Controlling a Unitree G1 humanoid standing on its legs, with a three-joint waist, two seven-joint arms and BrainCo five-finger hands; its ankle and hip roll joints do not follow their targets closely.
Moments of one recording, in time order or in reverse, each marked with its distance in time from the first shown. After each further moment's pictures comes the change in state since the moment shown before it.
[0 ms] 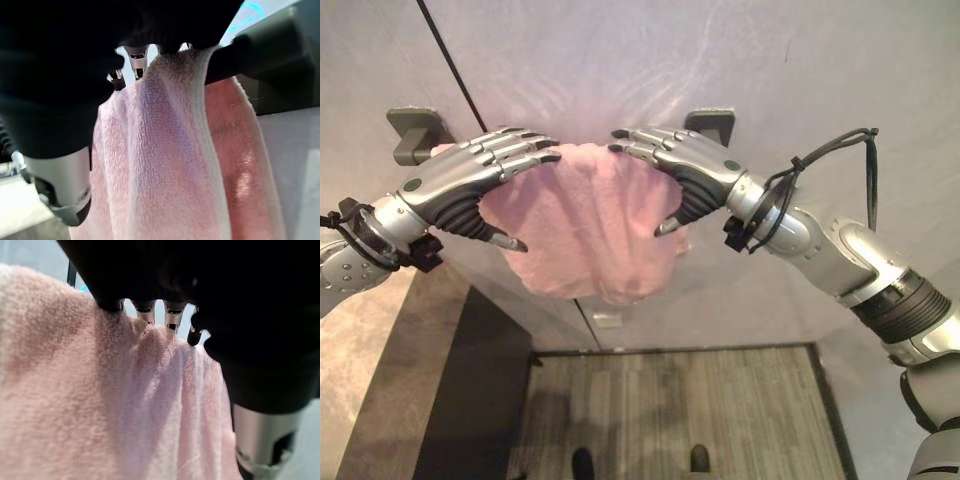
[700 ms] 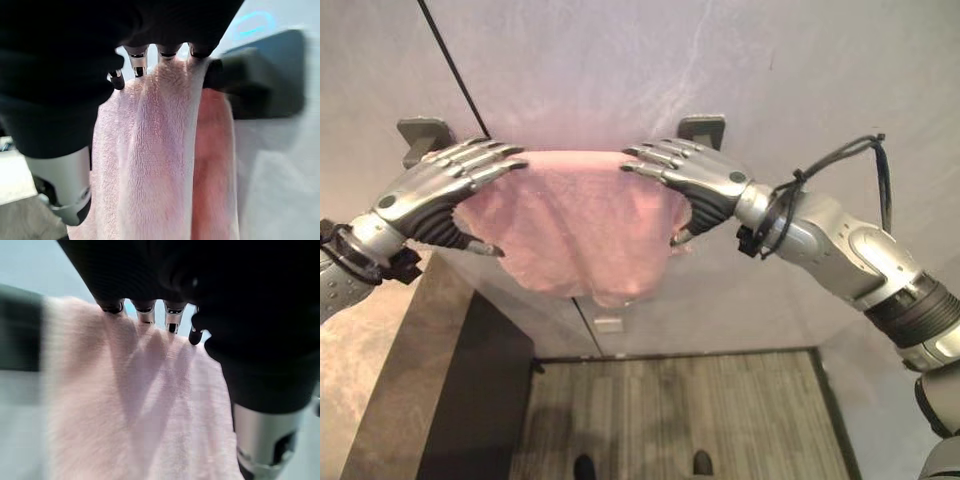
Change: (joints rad) left arm 0.243 -0.090 0.236 0.132 0.074 -0.038 0.022; right arm 0.099 -0.020 -0.061 0.046 -0.102 -0.045 -0.001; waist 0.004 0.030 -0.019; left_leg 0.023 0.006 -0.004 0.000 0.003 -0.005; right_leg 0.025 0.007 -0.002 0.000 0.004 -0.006
